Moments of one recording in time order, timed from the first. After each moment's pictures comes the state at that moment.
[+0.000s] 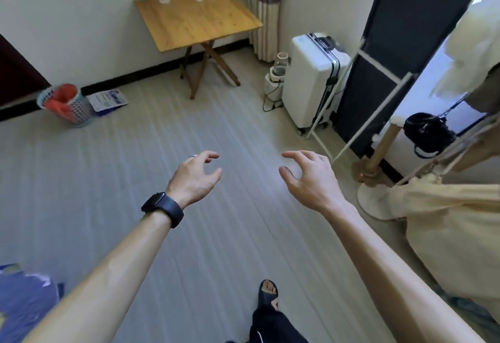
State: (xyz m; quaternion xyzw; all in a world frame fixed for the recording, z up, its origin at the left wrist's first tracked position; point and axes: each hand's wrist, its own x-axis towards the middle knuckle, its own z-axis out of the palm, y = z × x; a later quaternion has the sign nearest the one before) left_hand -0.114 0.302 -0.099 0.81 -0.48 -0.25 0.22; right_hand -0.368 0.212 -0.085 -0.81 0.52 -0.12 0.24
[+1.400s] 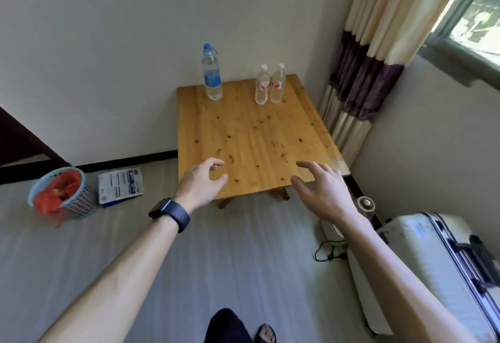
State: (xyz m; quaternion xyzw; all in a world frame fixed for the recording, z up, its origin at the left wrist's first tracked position) left_hand 0.504 -0.514 -0.077 0.85 -0.38 -0.20 0.29; right_hand 0.263 -0.665 -0.057 -0.85 0.44 -0.11 0.25
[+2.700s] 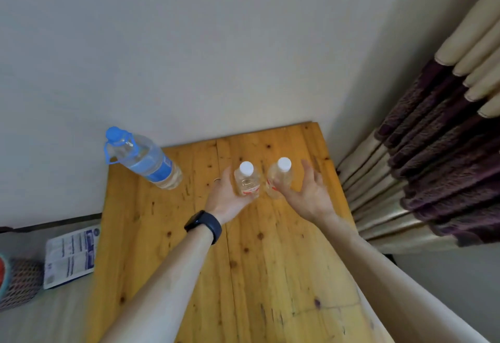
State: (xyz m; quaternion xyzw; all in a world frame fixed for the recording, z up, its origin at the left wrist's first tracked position) left_hand 0.829 -1.150 -0.239 0.86 -0.26 -0.33 0.30; right_hand 0.673 -1.282 -0.230 -0.77 0.50 0.00 0.41
